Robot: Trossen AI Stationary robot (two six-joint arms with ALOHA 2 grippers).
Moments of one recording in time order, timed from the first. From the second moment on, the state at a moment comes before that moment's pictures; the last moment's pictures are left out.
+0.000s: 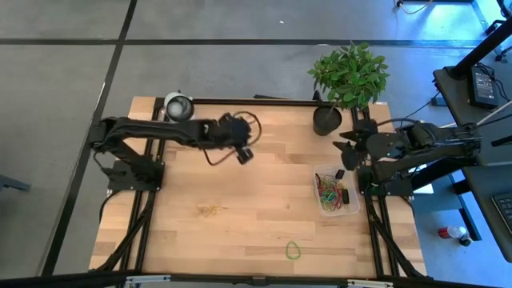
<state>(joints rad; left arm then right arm) 0.13 1.49 1.20 -0.50 -0.36 -0.25 0.22 0.77 1.04 -1.08 0.60 0.74</state>
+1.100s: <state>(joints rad) -0.07 2.57 2.34 -0.24 -0.34 -0.31 0.22 0.68 1.04 -1.05 0.58 0.65</state>
